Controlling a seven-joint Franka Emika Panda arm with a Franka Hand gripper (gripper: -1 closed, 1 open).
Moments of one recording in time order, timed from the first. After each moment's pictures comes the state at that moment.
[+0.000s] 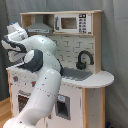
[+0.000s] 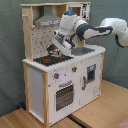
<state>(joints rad) -0.07 0.67 1.37 -1.33 -0.96 1.63 0.60</state>
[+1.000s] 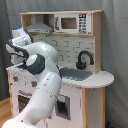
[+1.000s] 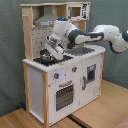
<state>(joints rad) 0.04 0.83 1.31 -1.19 -1.04 1.72 0.54</state>
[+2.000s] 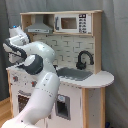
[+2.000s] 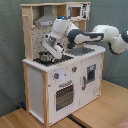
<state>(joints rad) 0.10 0.85 1.32 -1.13 -1.09 1.71 0.52</state>
